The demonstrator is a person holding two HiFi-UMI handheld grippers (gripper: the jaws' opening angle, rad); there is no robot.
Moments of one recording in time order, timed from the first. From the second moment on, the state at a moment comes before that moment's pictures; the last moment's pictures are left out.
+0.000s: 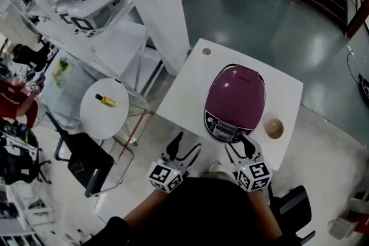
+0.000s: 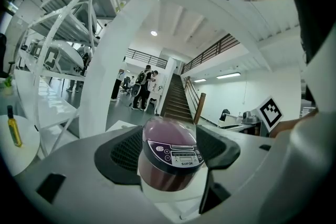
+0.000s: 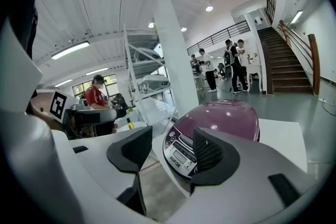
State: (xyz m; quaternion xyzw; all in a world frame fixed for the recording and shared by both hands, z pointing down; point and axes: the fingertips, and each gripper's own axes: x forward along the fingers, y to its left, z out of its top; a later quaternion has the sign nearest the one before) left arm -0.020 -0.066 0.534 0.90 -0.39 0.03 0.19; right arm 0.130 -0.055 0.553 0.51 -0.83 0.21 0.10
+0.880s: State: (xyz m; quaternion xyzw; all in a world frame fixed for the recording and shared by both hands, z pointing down) left arm -0.007 -0.109 0.519 0.92 -0.32 0.02 0.21; right arm 0.125 -0.105 0.589 0.52 -0.80 0.23 0.19
